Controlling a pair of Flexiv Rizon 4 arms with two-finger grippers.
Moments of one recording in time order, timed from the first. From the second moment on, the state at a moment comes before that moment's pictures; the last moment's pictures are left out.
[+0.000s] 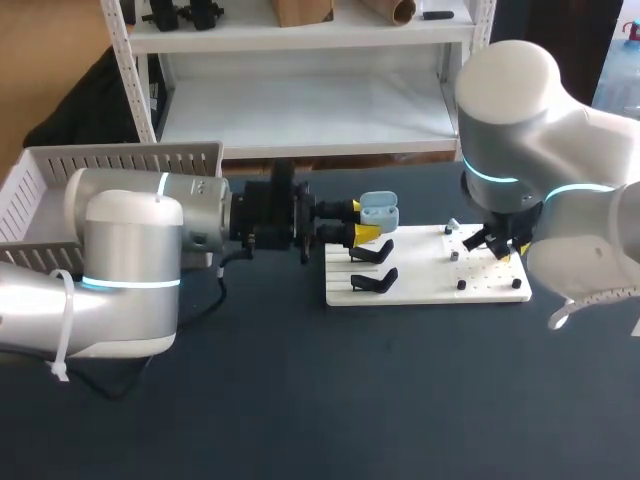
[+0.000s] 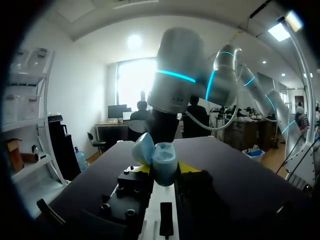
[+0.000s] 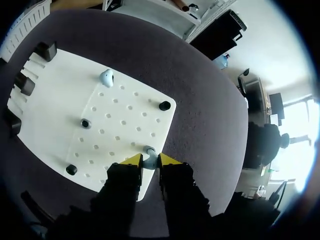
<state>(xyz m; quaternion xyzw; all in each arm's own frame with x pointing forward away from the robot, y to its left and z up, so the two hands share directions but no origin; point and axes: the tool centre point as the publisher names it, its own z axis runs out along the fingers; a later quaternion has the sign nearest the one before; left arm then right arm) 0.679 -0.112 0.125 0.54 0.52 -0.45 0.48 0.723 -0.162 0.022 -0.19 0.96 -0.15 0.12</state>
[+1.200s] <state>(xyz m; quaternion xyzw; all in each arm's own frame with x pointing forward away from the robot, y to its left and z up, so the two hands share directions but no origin) 0.679 -0.112 0.125 0.54 0.52 -0.45 0.48 0.645 -0.083 0.143 -0.19 0.96 -0.14 0.17</state>
